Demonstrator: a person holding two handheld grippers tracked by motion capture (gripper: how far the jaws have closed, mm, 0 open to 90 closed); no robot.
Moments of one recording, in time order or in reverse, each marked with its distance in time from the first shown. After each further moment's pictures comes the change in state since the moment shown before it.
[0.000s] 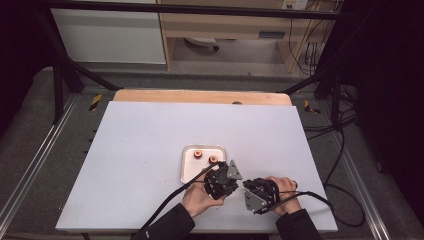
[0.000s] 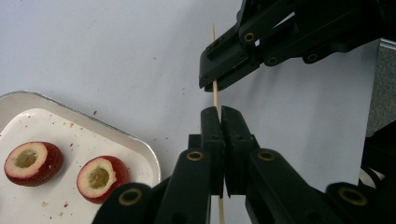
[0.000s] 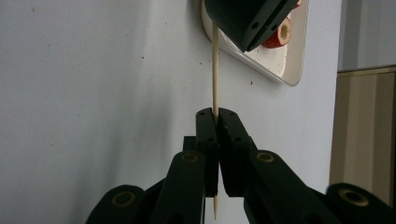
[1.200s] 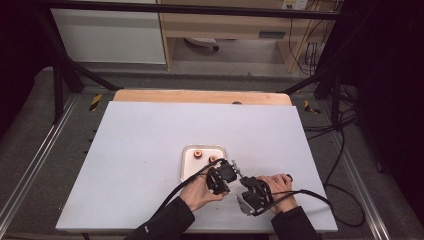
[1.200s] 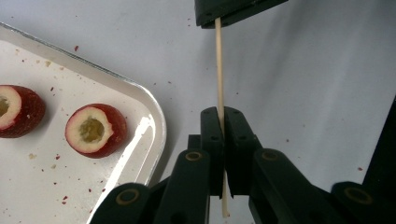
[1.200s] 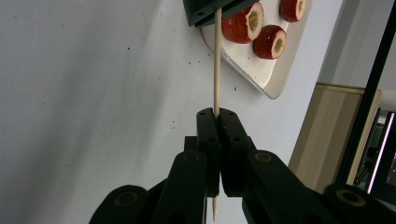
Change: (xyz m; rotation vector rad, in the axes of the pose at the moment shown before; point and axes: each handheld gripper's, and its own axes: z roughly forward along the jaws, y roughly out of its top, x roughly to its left) left arm 0.013 0.007 0.015 0.302 -0.040 -0.043; right arm -0.003 0.020 0.004 0.111 -0.045 -0.223
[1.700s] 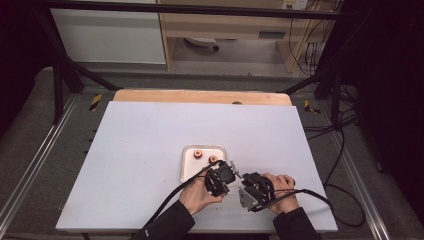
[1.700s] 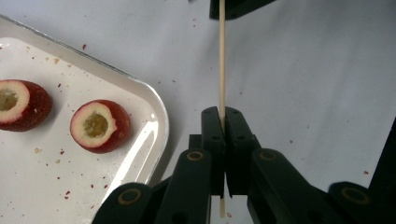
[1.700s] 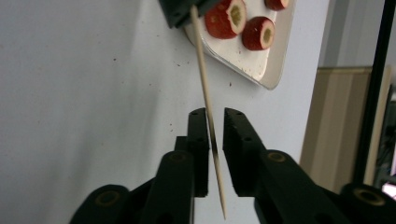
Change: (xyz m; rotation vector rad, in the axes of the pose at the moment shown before) left arm -0.003 -0.007 -0.001 -0.037 0.028 -0.009; right arm -0.006 -0.007 -0.002 -0.022 0.000 0.215
